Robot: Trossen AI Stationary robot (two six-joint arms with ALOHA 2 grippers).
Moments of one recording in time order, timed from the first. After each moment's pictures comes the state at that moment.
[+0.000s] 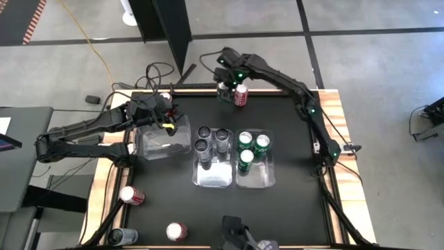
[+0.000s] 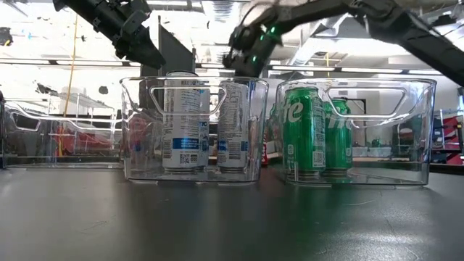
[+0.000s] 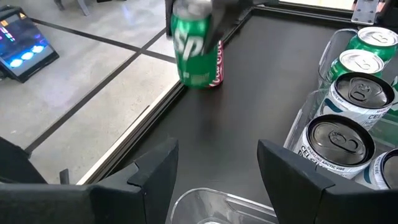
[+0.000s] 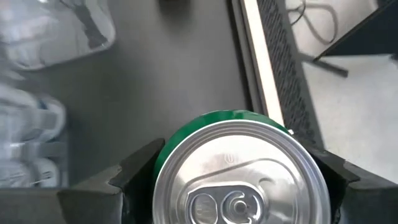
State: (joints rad) left arm 0.39 0.87 0.81 -0.39 -0.22 0.05; right arm -0.56 2.25 2.35 -1.09 -0.15 -0.39
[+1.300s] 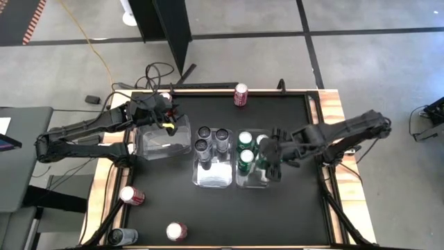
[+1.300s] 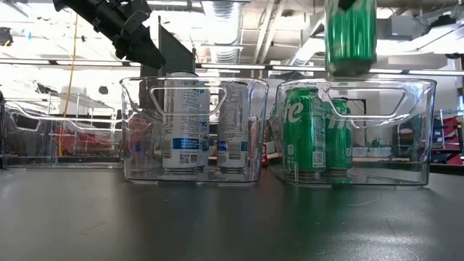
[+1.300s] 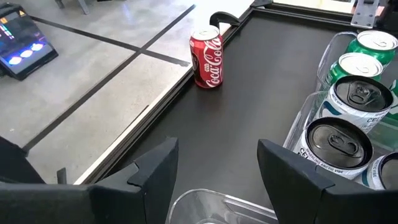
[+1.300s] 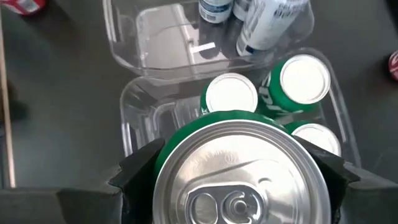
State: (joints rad) left arm 0.39 0.87 0.81 -0.38 -0.22 0.03; right arm 0.29 1.39 1.43 -1.12 0.27 0.46
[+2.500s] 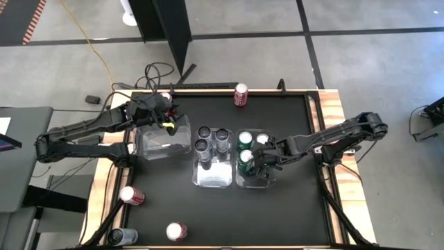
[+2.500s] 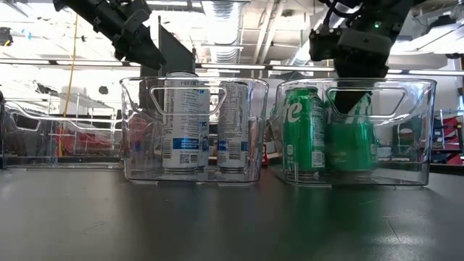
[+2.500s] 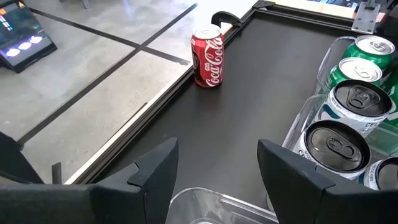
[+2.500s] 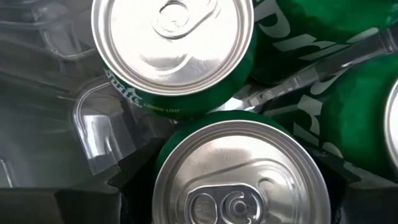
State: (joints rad) left arm 0.39 0.87 0.81 -0.39 -0.22 0.00; right arm 0.19 1.44 0.95 -0.68 0.26 0.57
